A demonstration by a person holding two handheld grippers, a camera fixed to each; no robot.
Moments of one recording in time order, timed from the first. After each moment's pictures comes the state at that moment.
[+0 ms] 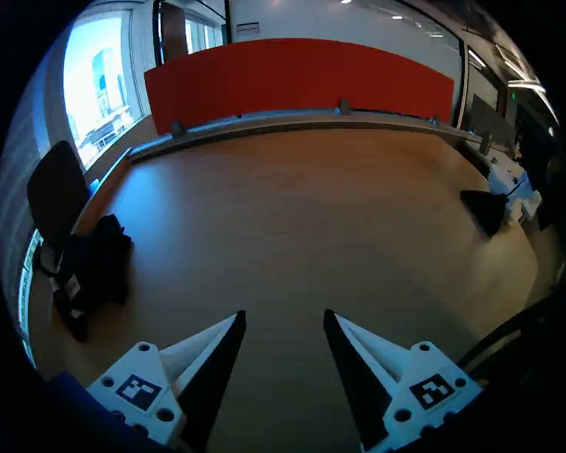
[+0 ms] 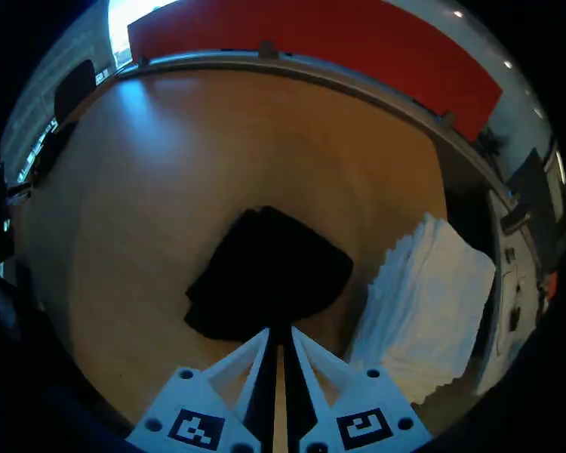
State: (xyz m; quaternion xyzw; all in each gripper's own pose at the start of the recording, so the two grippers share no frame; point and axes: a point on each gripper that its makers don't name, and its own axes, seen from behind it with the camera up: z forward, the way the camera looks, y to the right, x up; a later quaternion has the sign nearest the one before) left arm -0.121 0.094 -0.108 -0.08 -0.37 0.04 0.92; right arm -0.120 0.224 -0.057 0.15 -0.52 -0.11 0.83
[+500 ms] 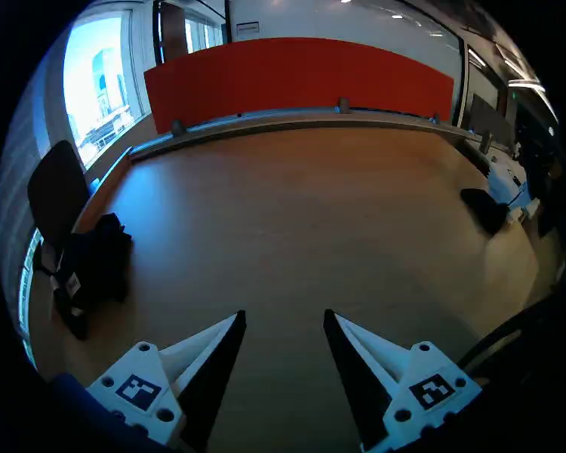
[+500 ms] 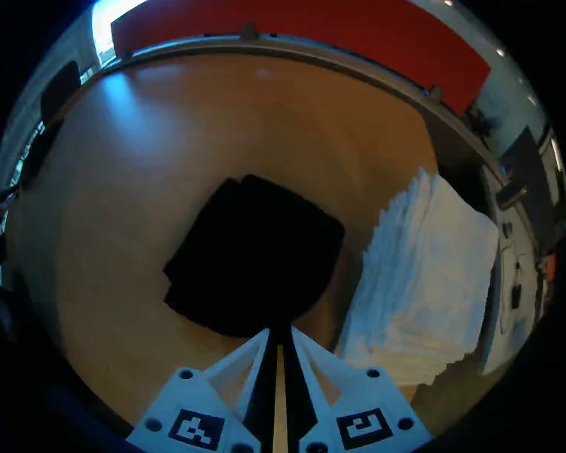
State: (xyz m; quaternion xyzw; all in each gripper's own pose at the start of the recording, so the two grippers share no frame) left arm -0.122 0.094 -0.111 -0.08 -0.37 0.04 0.92; right arm -0.150 0.243 -0.078 0.11 -0.55 -0.10 0.82
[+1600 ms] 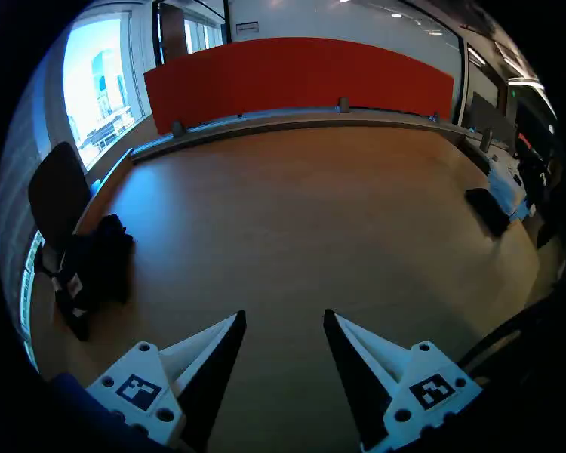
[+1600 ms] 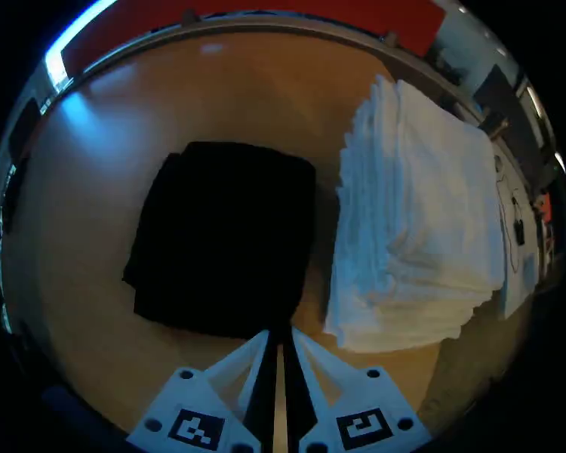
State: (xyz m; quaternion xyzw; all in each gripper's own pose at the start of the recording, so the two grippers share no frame) left arm -0.121 0.092 -0.111 -0.08 -0.37 0.04 0.92; right arm -0.196 0.277 -0.095 0.03 -0.58 -0.04 0.81
